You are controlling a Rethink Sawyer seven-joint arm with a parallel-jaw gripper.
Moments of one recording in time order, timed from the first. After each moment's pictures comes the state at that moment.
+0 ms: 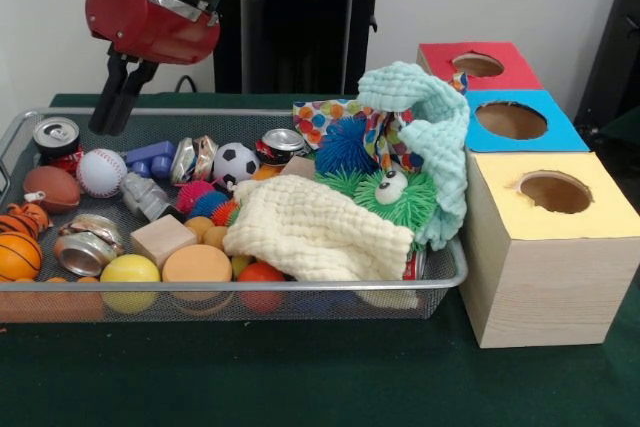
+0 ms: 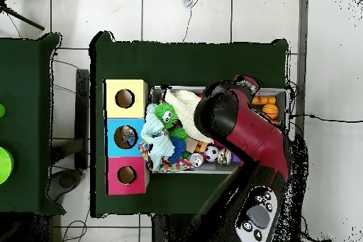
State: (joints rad) arm -0.03 -0.48 -0.55 1.48 0.43 0.23 3.28
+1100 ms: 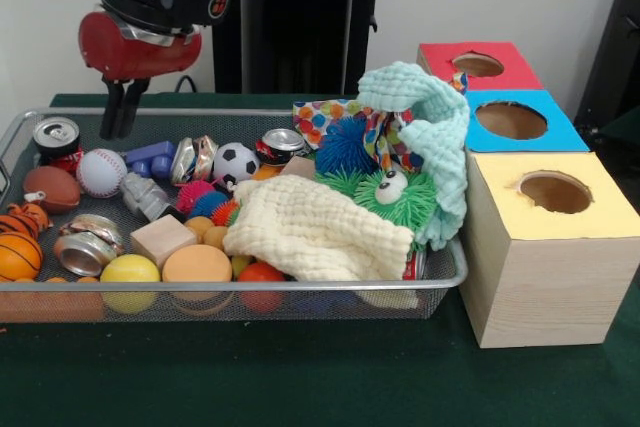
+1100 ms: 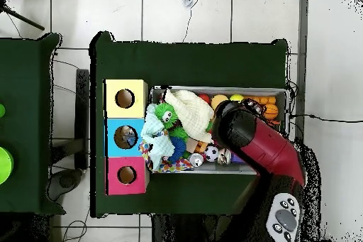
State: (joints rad) arm -0.13 -0.50 -0.48 1.56 0.35 0.37 3.28
